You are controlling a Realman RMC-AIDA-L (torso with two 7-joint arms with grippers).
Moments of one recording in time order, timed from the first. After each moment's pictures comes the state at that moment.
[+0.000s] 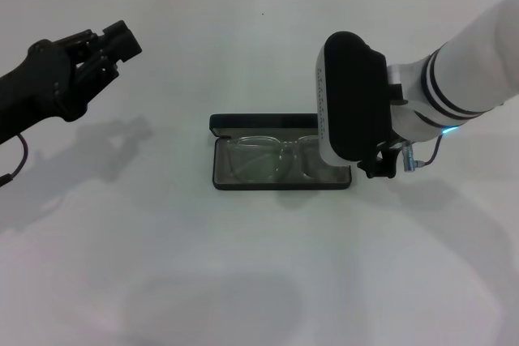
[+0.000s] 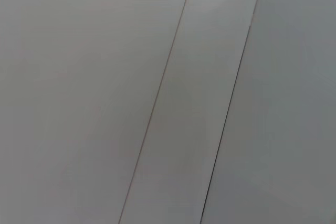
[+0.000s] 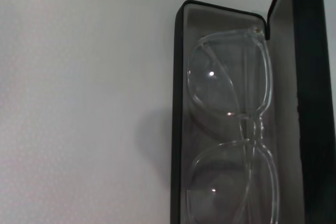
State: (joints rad) left arm -0.36 -2.03 0.64 0.52 1.51 1.79 -1.26; right arm 0.78 2.03 -1.96 -1.28 -2.62 -1.22 2.27
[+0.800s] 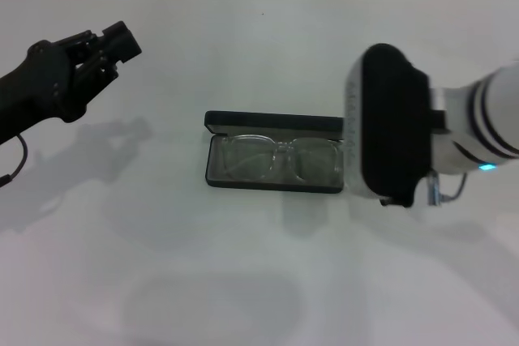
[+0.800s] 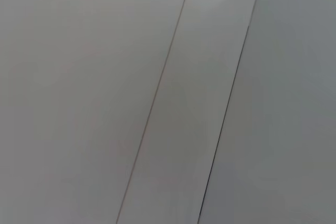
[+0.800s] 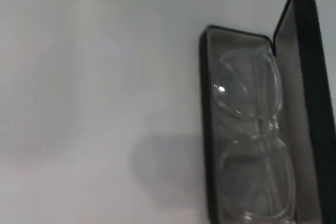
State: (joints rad) left arm -0.36 -2.03 0.64 0.53 1.51 1.80 -1.27; right arm 0.54 2.03 -1.97 -1.66 -2.69 -1.37 2.36
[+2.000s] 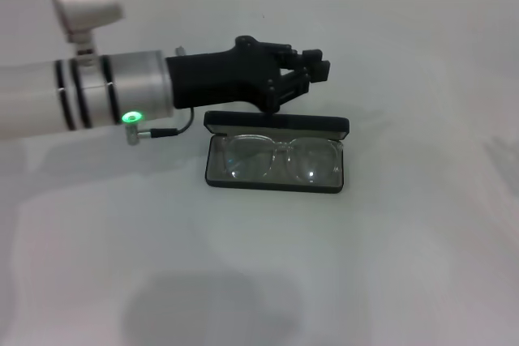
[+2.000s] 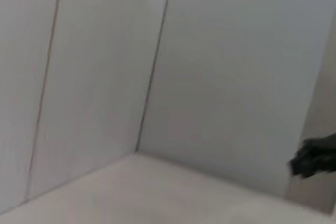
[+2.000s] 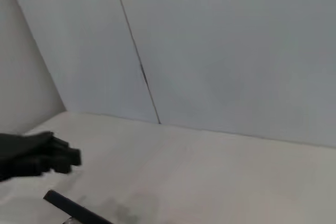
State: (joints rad) left arm -0.70 -2.09 0.99 0.43 1.60 1.38 -1.28; right arm 0.06 2.02 -0.83 -1.41 -1.73 -1.54 1.91
